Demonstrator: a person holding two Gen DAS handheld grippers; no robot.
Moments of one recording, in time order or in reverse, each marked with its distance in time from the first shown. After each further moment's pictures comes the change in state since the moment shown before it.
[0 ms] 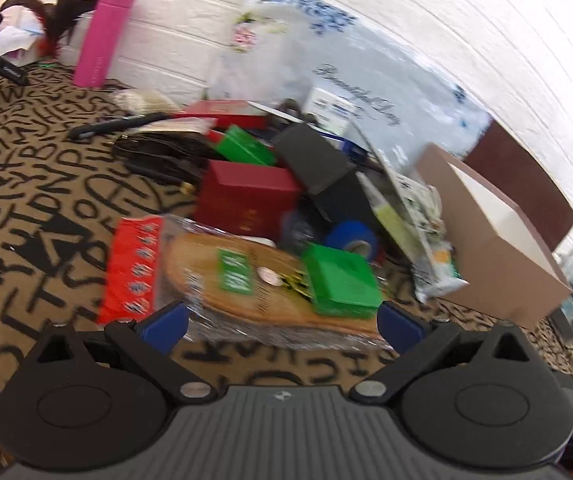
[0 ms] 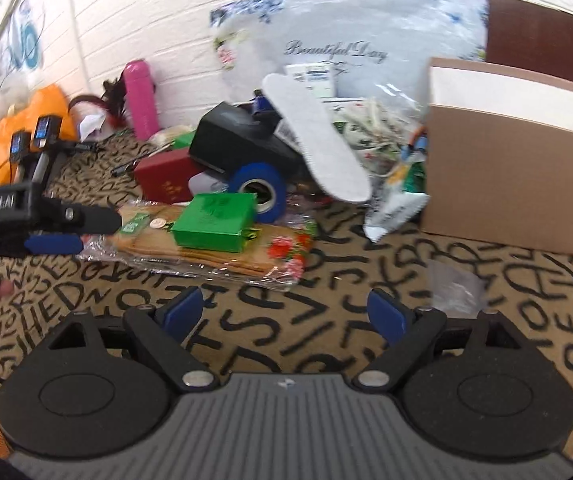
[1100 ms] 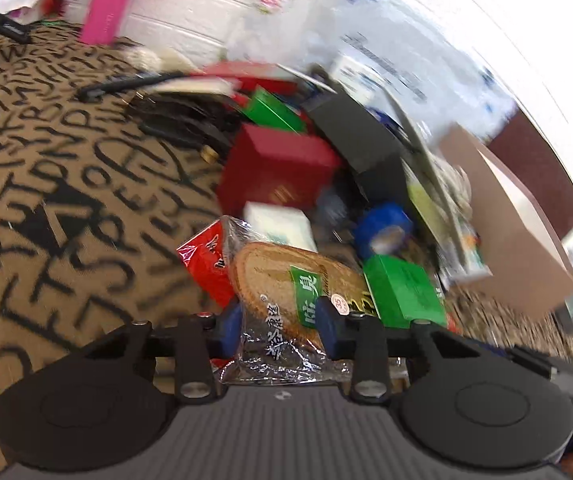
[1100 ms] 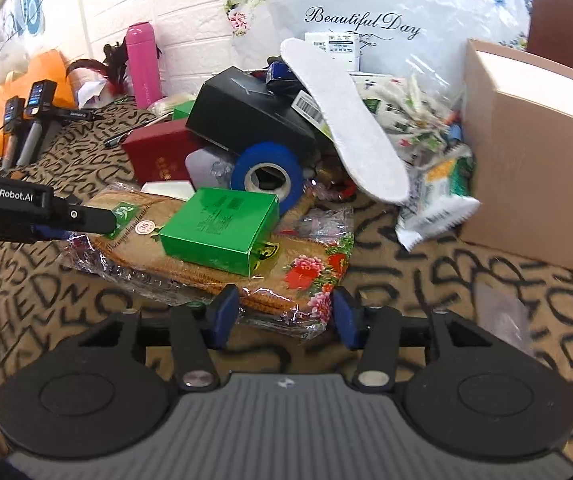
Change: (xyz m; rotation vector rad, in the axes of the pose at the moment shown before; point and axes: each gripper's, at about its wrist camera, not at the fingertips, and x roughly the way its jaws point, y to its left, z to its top) left arm 0.016 0.022 -0.002 -0.033 0.131 -0.041; right arm 0.038 0.007 0.012 -0.052 0.089 0.008
